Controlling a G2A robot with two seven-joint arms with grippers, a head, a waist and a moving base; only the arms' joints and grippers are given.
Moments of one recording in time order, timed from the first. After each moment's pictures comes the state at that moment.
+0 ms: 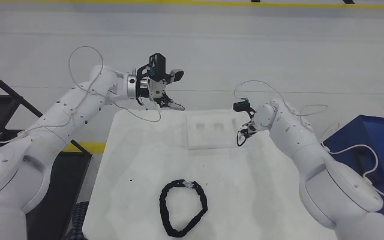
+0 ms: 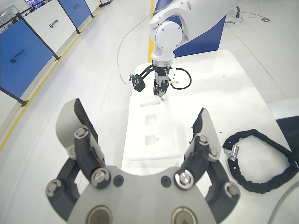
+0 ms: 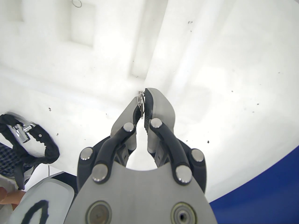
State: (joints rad) left arm 0.13 -0.89 -0.18 -1.00 0.95 -1.01 0.48; right arm -0.34 -1.48 0.54 -0.32 -0.53 -0.23 1.00
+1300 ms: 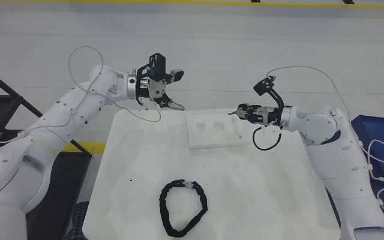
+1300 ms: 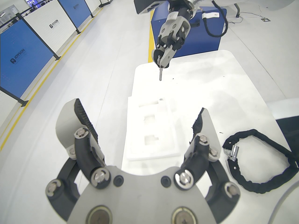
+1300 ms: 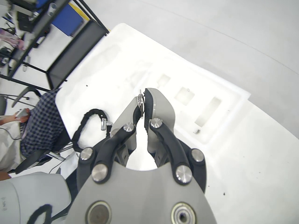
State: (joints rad) left arm 0.13 -0.89 -0.18 -1.00 0.95 -1.01 0.48; right arm -0.87 -1.13 1.24 -1.42 -0.33 -0.47 1.02
